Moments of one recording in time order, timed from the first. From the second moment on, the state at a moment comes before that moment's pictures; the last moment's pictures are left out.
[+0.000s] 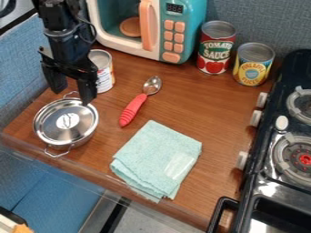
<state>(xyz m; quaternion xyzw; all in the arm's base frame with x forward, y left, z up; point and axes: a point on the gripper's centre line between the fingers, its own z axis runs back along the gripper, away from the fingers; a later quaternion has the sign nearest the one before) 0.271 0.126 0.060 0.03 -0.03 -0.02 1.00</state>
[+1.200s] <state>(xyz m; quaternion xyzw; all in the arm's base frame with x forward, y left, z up) 0.231 -0.001 -0.005 0.05 -0.01 -0.10 0.99</state>
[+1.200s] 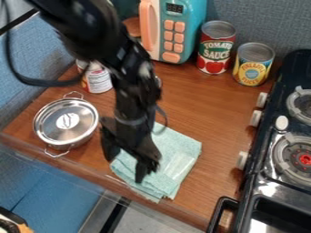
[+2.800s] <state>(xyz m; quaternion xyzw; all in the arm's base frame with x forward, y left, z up) 0.372 -0.032 -0.011 -0.01 0.00 0.04 1.00</state>
